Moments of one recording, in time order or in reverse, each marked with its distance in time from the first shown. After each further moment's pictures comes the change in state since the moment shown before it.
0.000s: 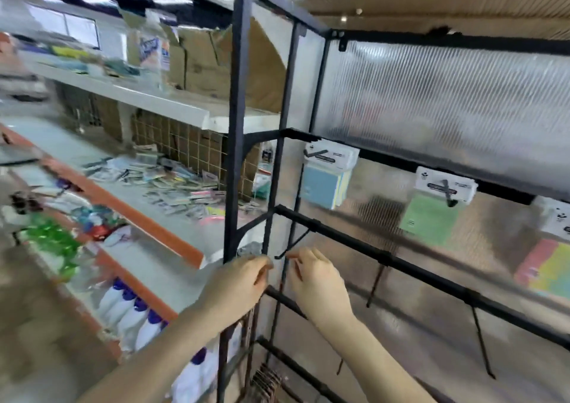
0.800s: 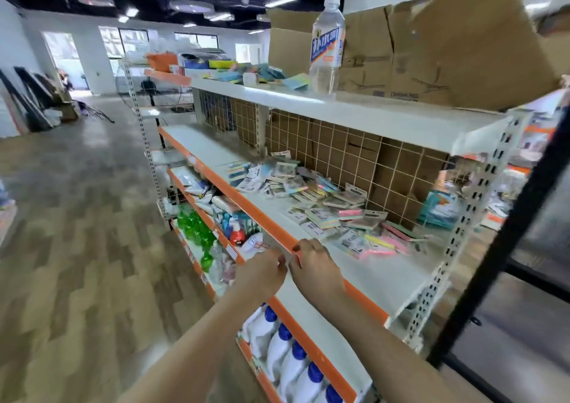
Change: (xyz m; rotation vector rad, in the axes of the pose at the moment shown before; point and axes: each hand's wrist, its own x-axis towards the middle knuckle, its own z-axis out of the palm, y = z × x) left_hand 0.039 -0.336 -0.085 0.130 -0.146 -0.614; right_hand 0.188 -0.210 0.305 0.090 -0.314 -0.103
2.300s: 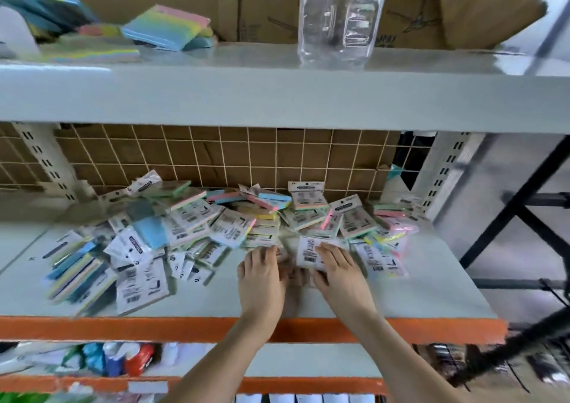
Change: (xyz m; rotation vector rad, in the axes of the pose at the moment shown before) left_hand 0.351 -0.068 0.100 -0.013 -0.048 0.774; right_hand 0.203 0.061 0.130 -0.333 0.297 0.737
